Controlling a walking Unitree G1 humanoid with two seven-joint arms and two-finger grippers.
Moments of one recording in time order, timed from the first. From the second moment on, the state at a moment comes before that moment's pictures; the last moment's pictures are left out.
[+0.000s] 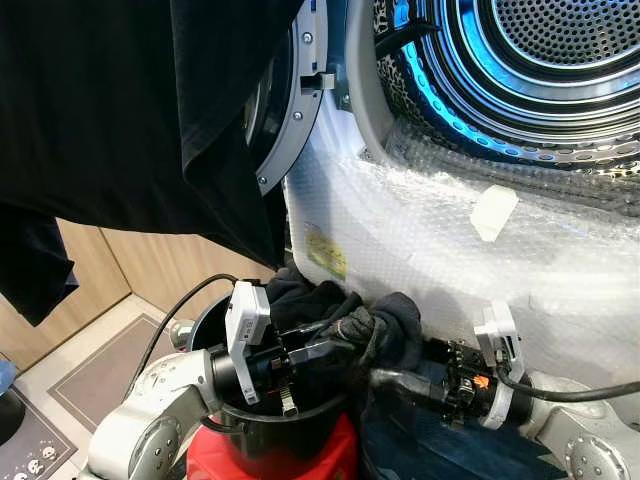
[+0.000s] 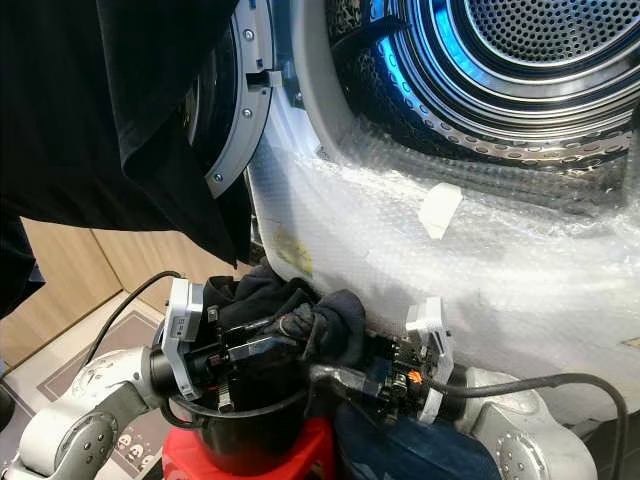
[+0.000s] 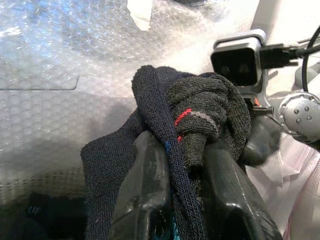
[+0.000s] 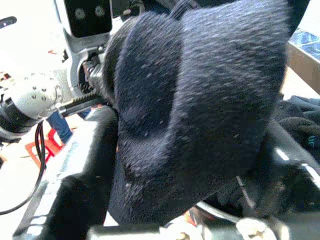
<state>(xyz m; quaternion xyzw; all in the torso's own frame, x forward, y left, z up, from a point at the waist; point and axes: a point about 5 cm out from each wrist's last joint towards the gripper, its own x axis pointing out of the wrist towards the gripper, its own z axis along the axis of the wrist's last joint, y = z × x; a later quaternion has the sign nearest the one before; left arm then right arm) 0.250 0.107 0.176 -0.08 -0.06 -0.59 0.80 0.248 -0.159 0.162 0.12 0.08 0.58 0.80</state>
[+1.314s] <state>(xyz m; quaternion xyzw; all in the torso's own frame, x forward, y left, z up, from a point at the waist) 0.236 0.118 0.163 -0.13 0.03 -0.62 0.78 0.248 -0.163 0.172 0.13 0.05 0.60 0.78</state>
